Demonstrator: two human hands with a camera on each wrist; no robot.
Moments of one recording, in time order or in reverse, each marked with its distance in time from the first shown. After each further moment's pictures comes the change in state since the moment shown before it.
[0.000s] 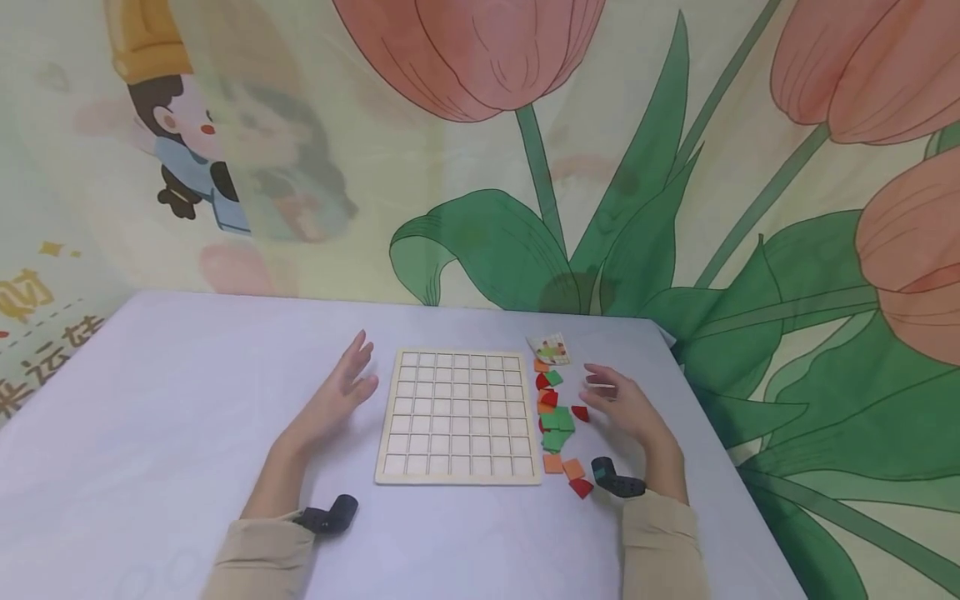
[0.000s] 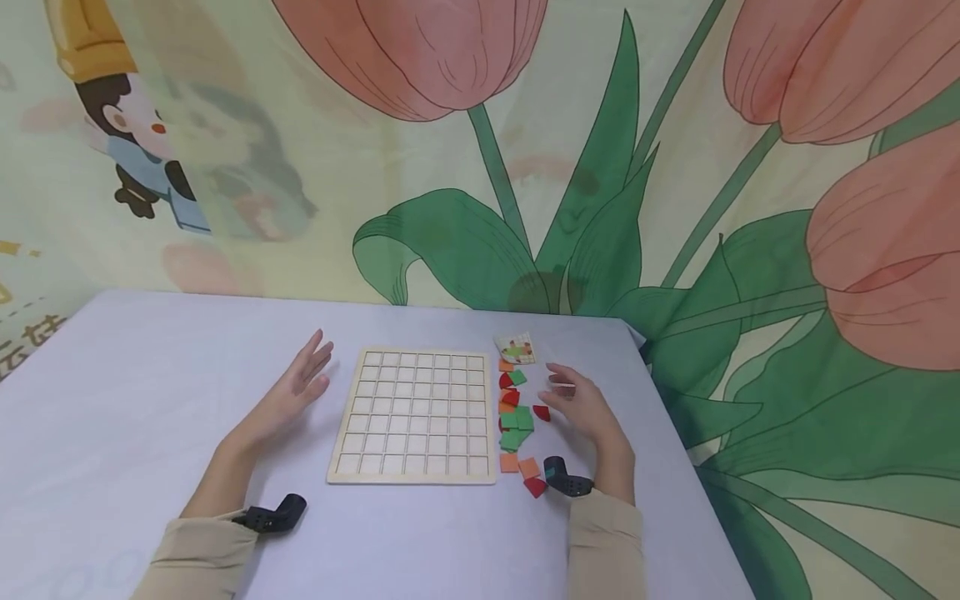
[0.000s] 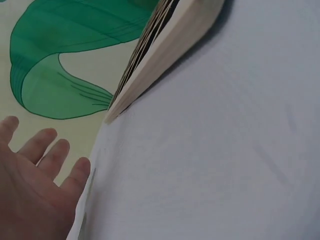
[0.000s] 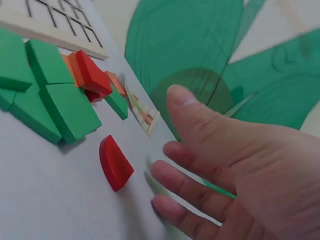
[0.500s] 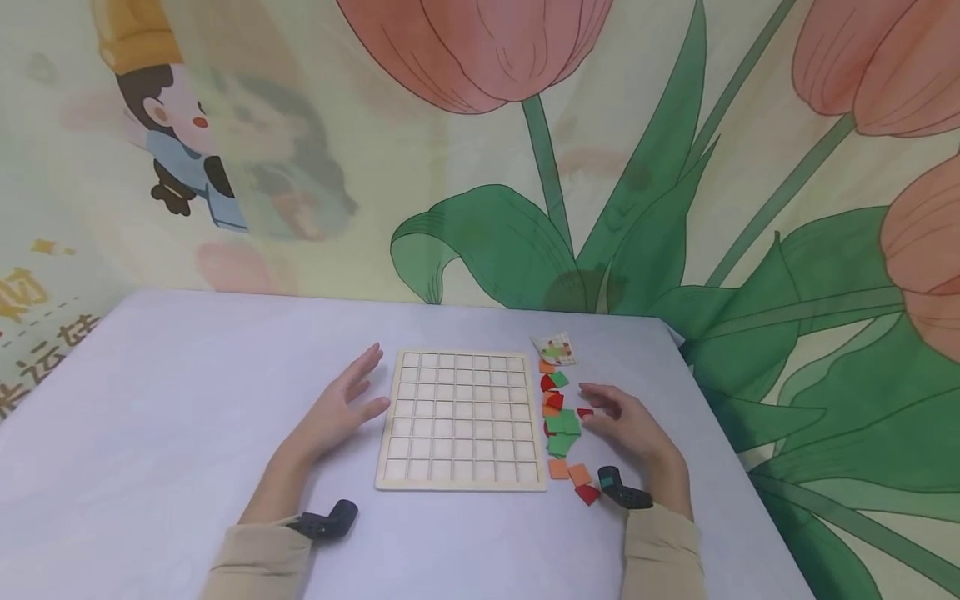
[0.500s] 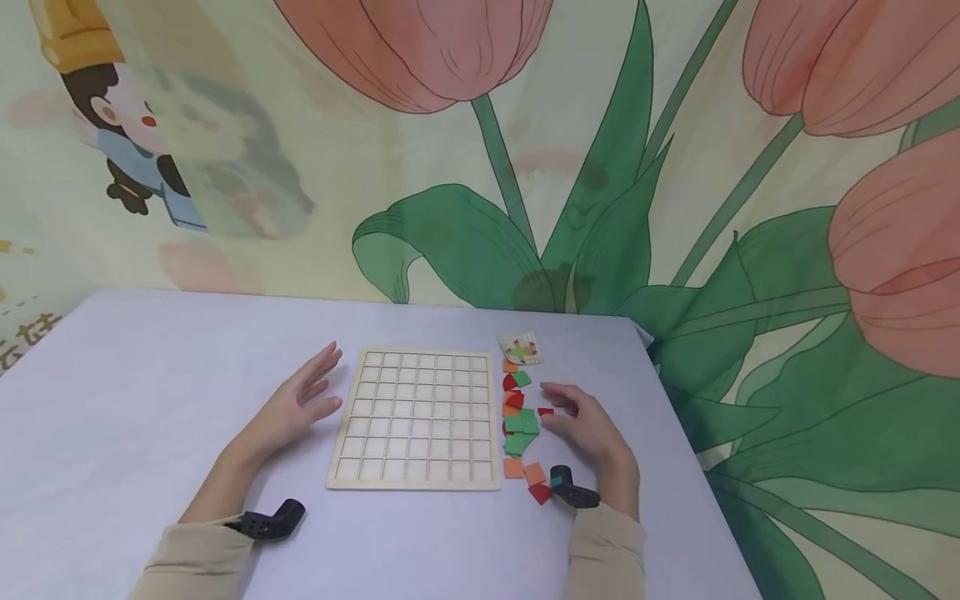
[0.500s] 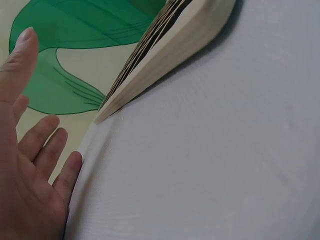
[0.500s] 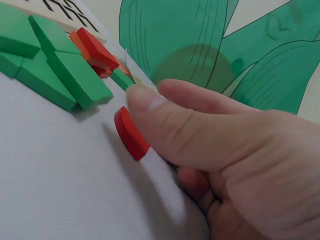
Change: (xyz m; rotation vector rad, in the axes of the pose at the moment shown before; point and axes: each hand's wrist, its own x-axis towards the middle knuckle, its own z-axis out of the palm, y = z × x) left_hand 0.001 -0.019 0.006 0.092 0.017 0.013; right_hand -0.001 0.025 0.018 0.049 -0.016 0.027
